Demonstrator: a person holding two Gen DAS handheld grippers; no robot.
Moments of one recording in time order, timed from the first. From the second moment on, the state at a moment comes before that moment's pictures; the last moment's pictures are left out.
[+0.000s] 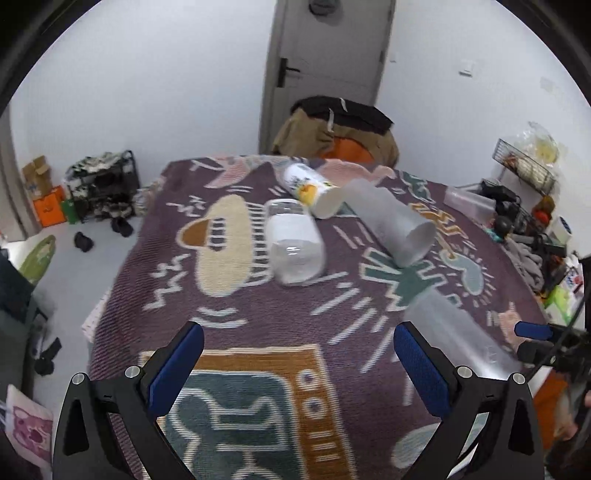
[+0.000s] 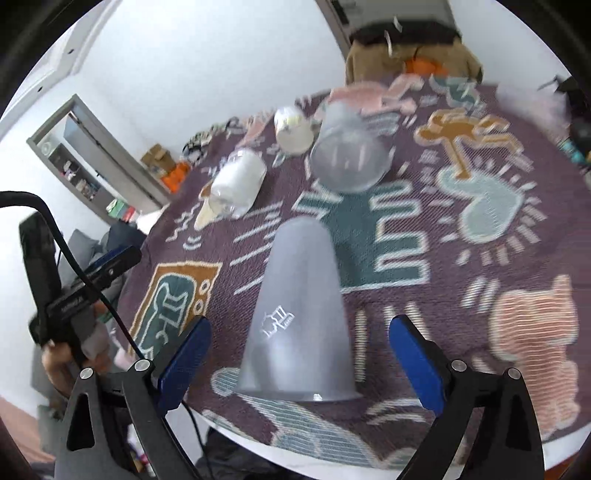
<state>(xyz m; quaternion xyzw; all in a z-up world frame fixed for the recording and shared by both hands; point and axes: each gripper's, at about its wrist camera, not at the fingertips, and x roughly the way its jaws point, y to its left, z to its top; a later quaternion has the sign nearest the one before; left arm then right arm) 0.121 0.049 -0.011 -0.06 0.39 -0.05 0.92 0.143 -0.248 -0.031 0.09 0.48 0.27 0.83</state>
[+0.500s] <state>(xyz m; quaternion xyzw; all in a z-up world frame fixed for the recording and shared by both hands) 0.163 -0.037 0.006 -0.01 0.47 -0.12 0.87 0.091 -0.319 -0.025 0.07 0.35 0.16 0.92</state>
